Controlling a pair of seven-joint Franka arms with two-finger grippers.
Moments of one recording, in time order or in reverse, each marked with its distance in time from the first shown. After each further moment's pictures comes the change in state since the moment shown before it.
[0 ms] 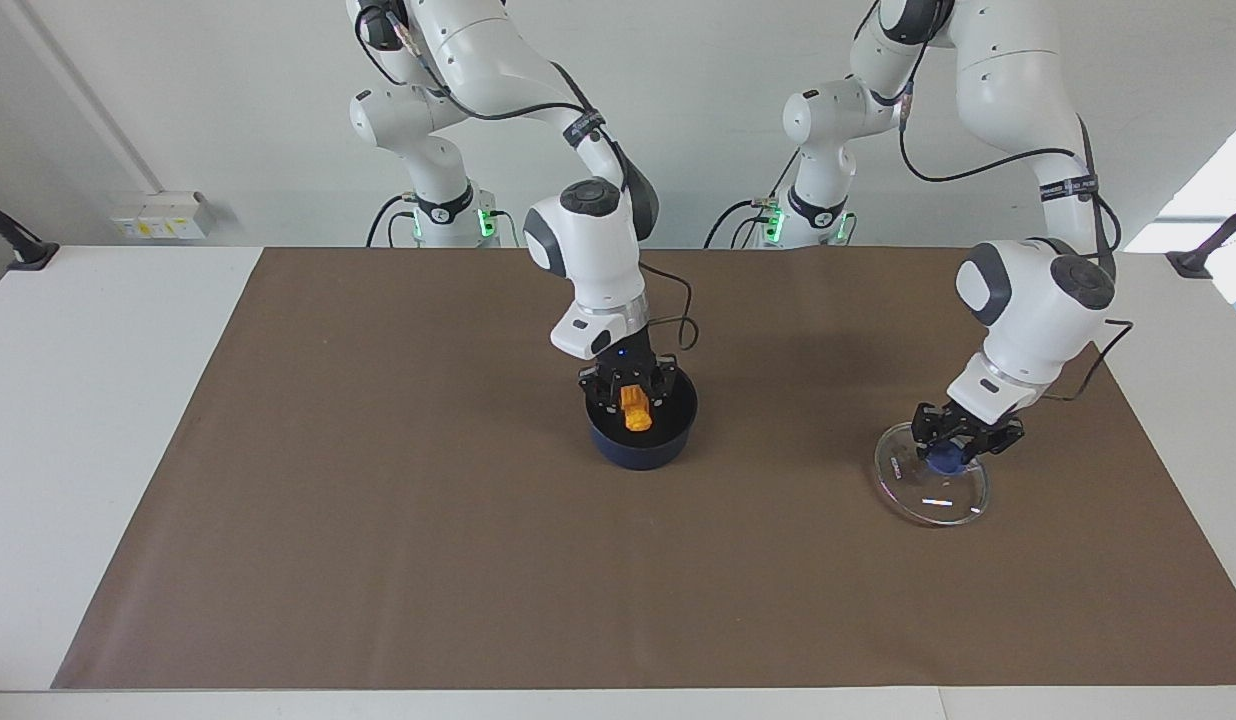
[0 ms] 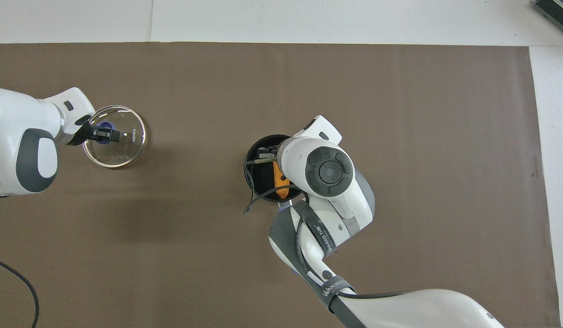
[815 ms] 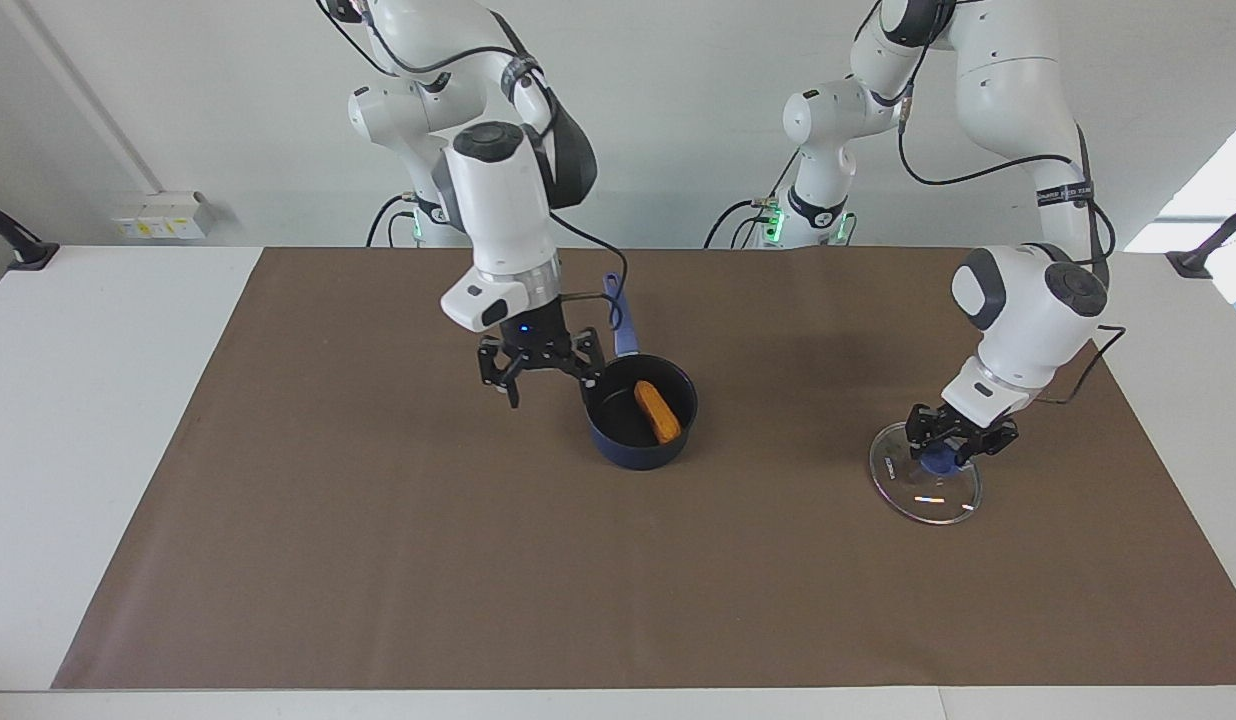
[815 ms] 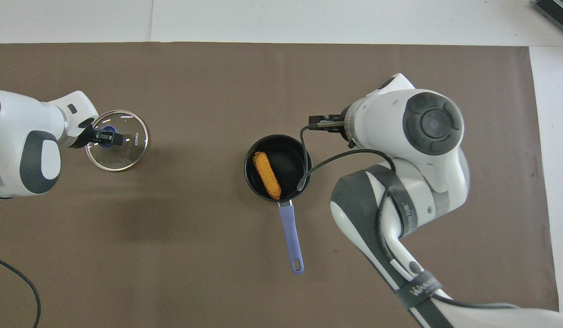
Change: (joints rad) left arm 0.002 0.000 -0.005 -0.013 0.000 0.000 0.003; right arm -0.198 -0.187 -0.017 0.073 0.000 -0.340 -0.159
